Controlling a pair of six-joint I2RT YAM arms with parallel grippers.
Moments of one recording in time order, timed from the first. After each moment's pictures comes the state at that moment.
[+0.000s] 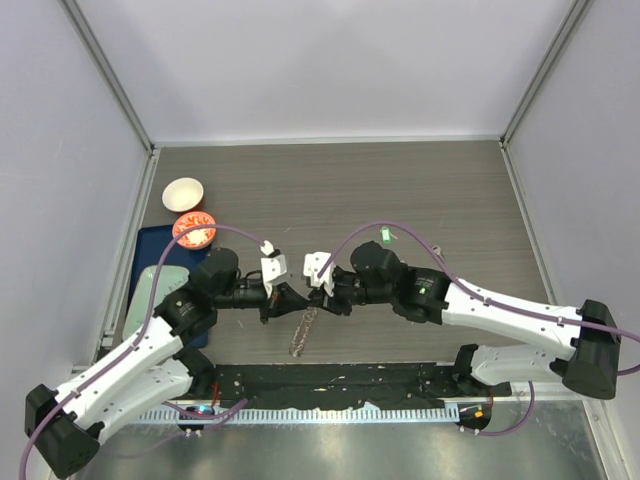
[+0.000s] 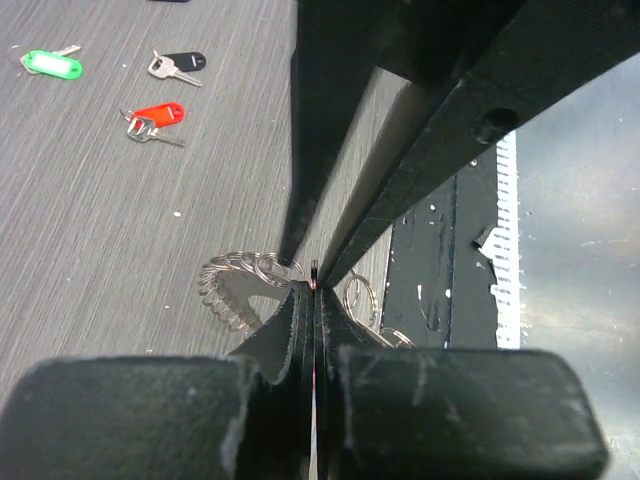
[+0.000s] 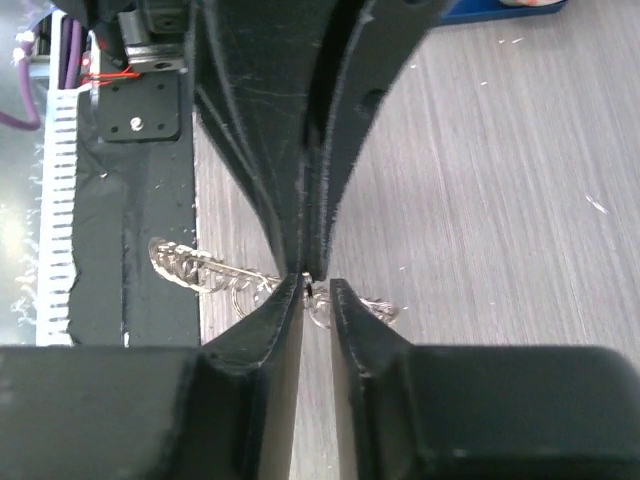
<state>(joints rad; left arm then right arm) -0.70 0.76 0.58 -0.21 0.72 0.09 1.10 1.18 0.92 -0.22 -0.29 -0.25</state>
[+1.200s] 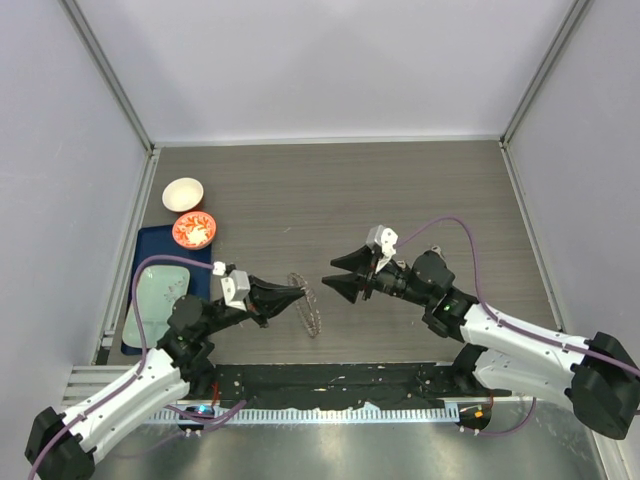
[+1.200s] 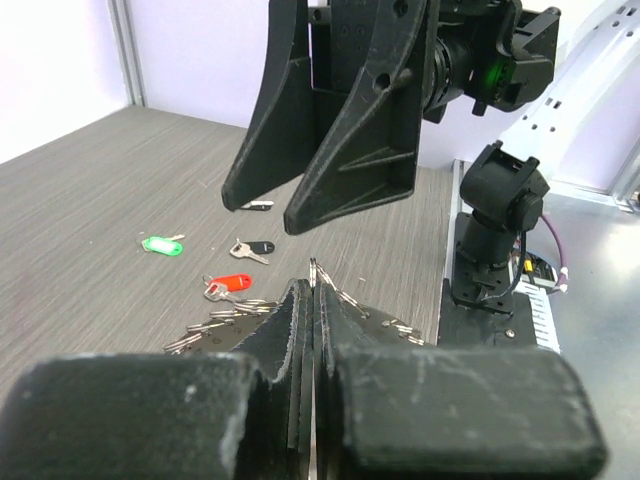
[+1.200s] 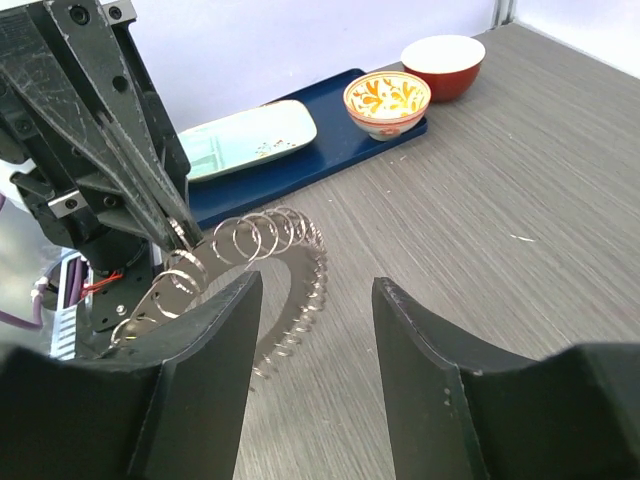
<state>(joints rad) -0.72 0.49 0.16 0.59 0.50 -0.21 0.85 0.96 0.44 0.57 -0.34 0.16</state>
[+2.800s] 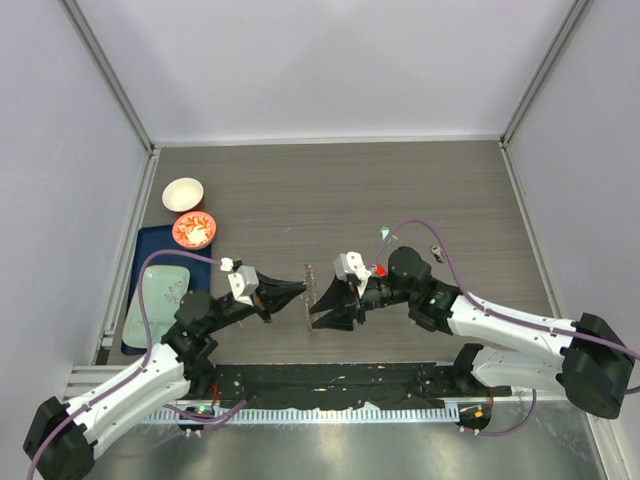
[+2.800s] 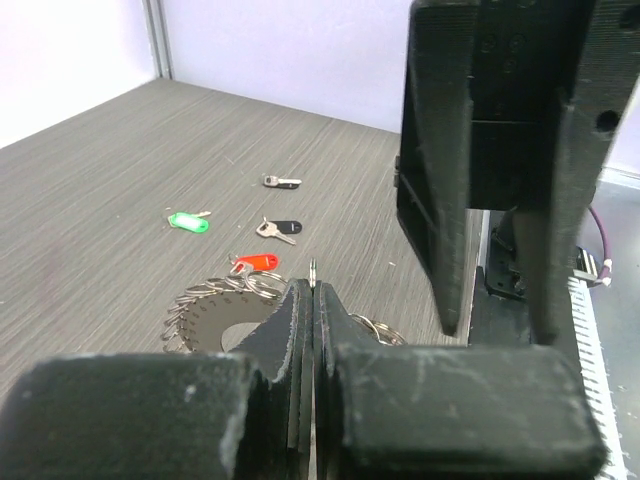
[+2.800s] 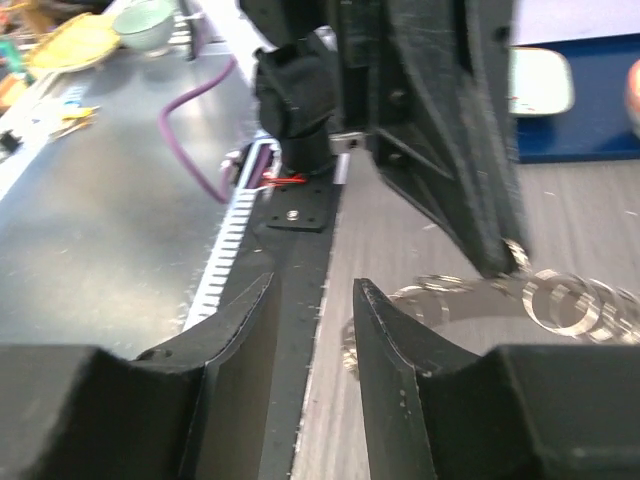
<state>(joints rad) -0.72 0.56 0.16 0.60 0.45 -0.16 0.93 1.09 0.57 0.44 -0.85 0.05</state>
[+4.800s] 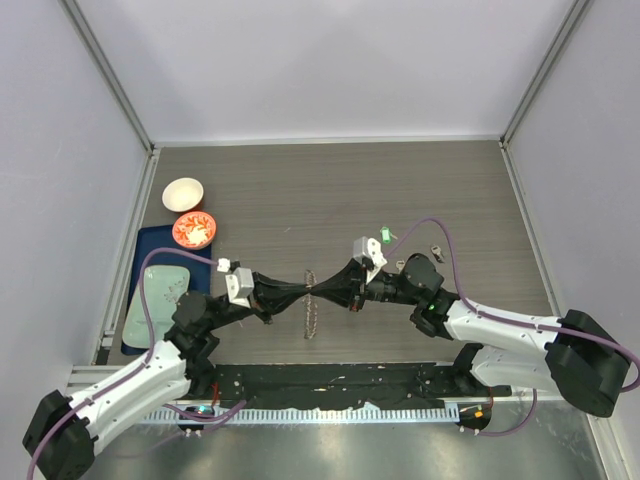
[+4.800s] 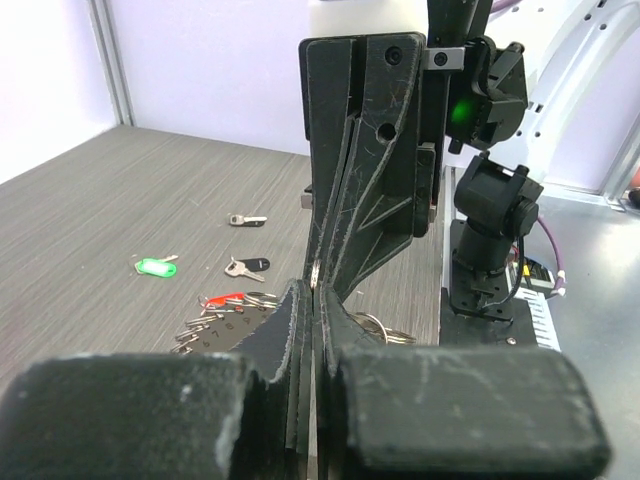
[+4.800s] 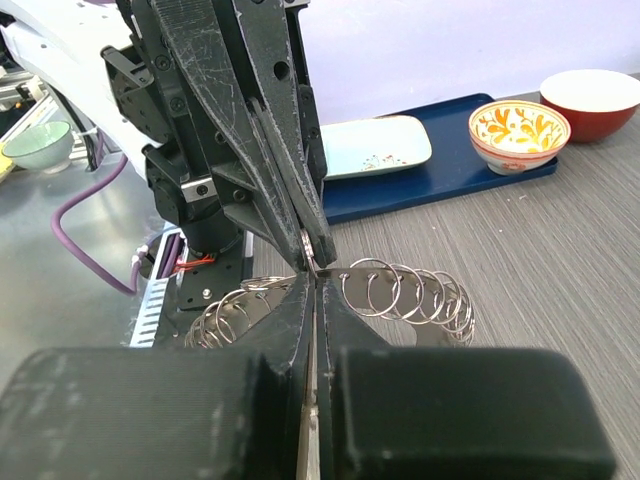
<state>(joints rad) -0.73 0.62 0.16 0.75 0.54 -0.21 0.90 1.11 0.43 0.84 -0.56 0.21</state>
